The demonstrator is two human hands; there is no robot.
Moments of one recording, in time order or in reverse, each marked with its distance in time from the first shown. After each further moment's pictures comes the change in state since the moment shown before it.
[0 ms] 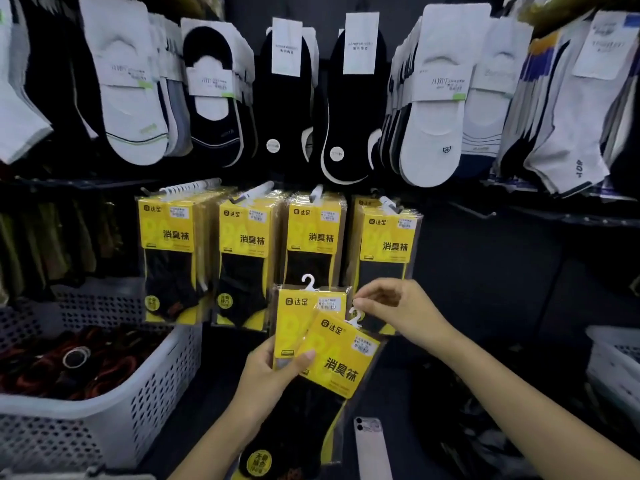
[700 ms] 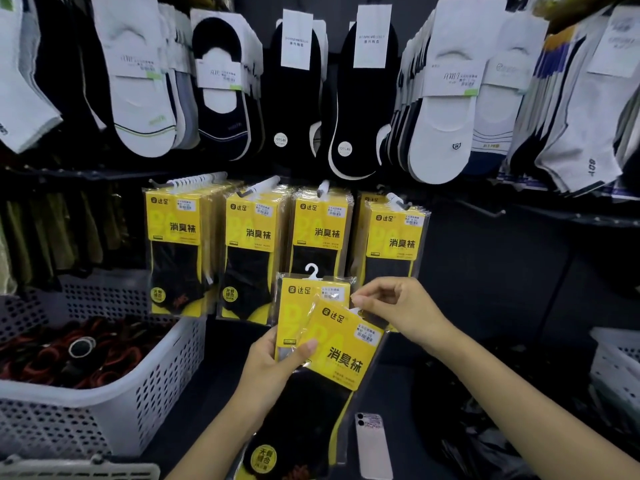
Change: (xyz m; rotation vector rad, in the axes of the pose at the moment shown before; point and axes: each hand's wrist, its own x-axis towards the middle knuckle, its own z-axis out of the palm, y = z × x) left_hand -0.003 0.005 -0.001 -0.059 -0.016 0.046; right_hand -0.002 -0.008 0.011 0.039 0.002 0.056
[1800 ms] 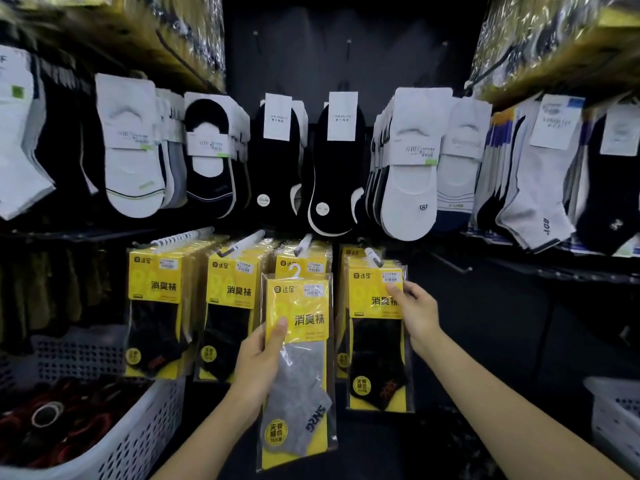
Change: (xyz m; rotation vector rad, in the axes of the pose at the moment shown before) left_hand 0.062 0.054 0.028 0.064 0.188 0.156; right_hand 0.076 0.028 -0.062 0.388 0.585 0.156
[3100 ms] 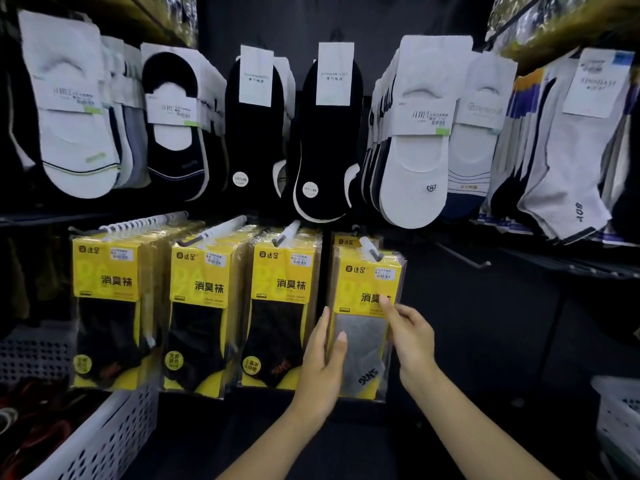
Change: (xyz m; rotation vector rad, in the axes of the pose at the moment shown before) left_hand 0.030 -0.065 0.098 0.122 -0.236 -0.006; right_hand 0.007 0.051 0.004 0.062 0.137 0.071
